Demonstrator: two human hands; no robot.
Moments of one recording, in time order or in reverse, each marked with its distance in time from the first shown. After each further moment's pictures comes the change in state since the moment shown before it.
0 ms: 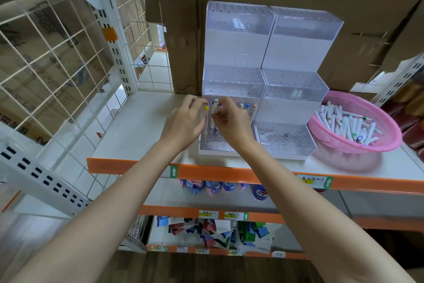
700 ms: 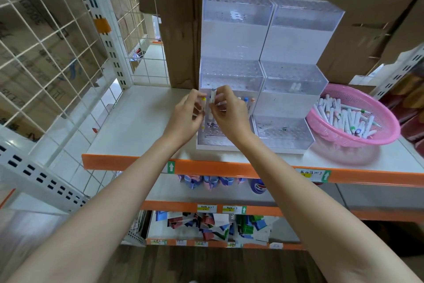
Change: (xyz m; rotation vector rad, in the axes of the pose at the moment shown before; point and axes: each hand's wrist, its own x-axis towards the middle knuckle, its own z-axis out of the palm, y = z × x) left_hand 0.003 0.006 0.011 -0.366 0.025 -0.104; right_hand 0.002 -0.011 -0.006 0.071 0.029 -0.013
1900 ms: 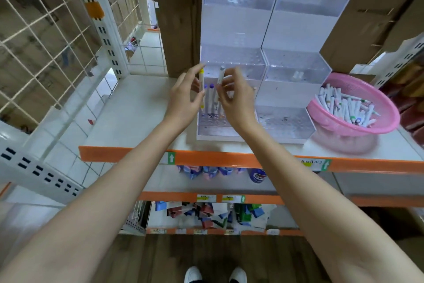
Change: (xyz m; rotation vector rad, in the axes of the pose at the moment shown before) left_hand 0.012 0.002 -0.006 -0.061 0.158 0.079; right_hand 0.004 -0.005 -0.005 0.069 0.136 -0.018
